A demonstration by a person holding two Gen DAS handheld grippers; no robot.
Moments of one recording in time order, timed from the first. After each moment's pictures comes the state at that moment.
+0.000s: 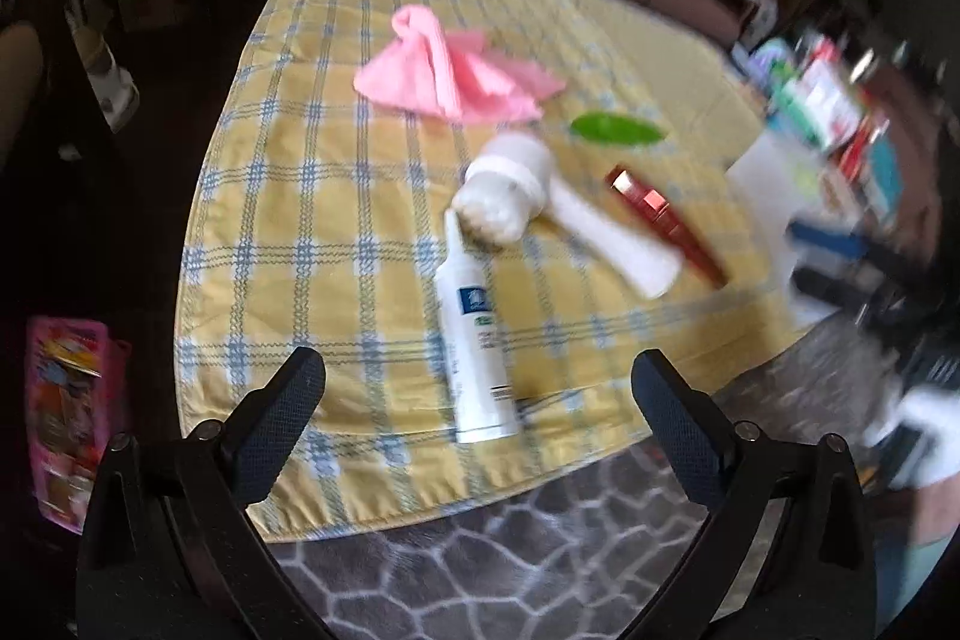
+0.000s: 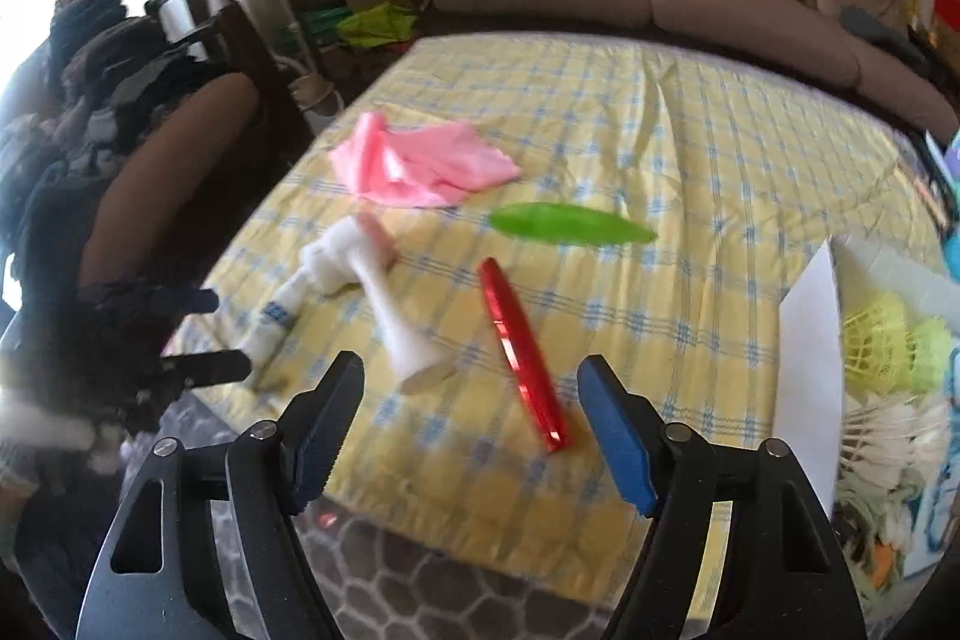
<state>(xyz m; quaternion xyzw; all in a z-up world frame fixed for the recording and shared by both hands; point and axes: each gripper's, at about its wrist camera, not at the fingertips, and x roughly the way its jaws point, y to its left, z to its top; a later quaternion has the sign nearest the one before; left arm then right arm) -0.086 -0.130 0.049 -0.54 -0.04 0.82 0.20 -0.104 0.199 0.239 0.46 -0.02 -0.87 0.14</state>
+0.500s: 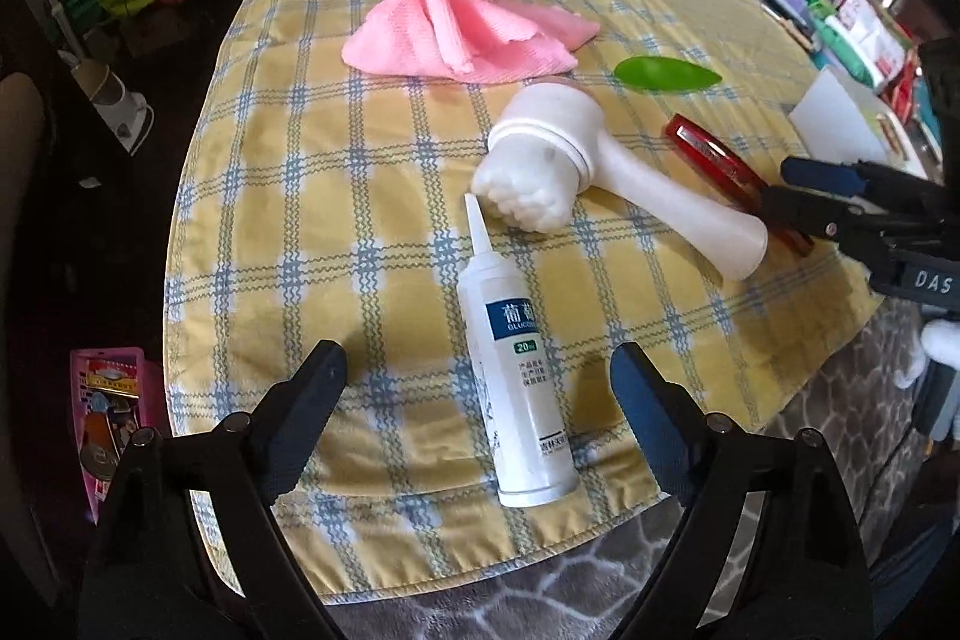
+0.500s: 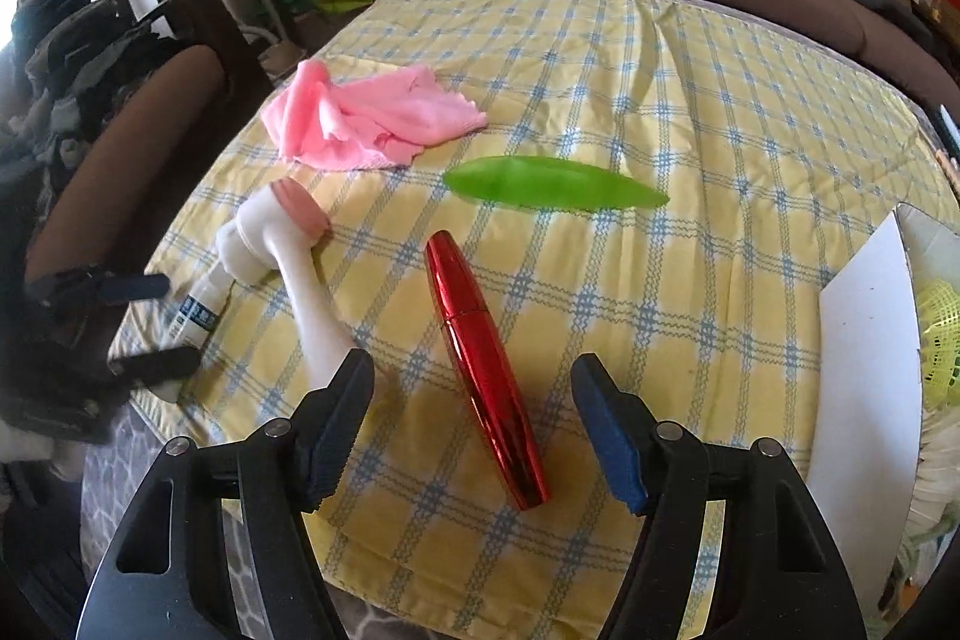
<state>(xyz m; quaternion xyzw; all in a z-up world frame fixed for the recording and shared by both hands) -0.104 -0.110 0.022 -0.56 0.03 0.81 0.17 -0.137 0.202 0.199 0.50 -0.01 -0.86 0.13</state>
